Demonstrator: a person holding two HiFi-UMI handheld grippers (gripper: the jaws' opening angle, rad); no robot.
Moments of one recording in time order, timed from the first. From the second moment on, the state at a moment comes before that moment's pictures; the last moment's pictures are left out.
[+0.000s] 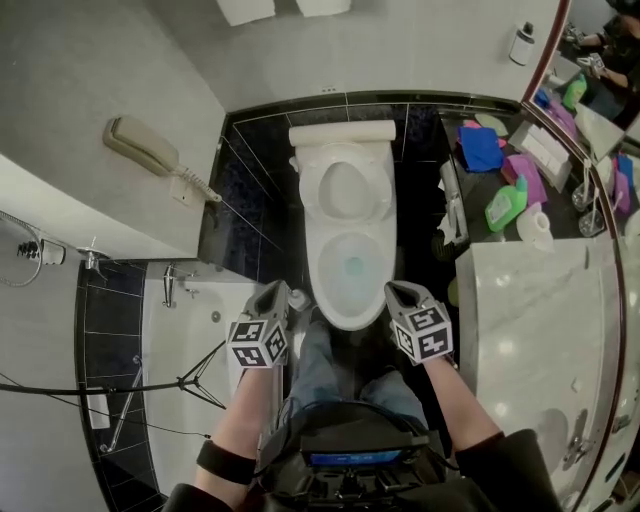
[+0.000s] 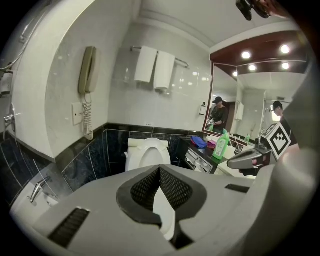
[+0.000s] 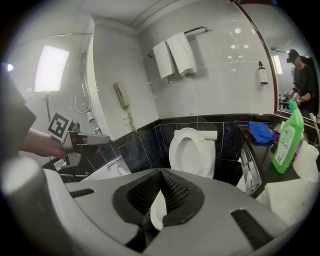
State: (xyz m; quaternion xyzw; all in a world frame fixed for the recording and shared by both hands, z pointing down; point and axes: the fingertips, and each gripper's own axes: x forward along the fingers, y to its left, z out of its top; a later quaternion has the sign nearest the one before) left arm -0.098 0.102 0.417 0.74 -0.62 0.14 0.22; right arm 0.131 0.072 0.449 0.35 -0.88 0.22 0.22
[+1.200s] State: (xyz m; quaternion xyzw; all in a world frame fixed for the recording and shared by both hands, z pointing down) left arm -0.250 -0.305 0.678 0.79 -0.43 0.43 0.03; right arm -0.170 -0.178 0.650 0.27 -0.90 0.21 0.28
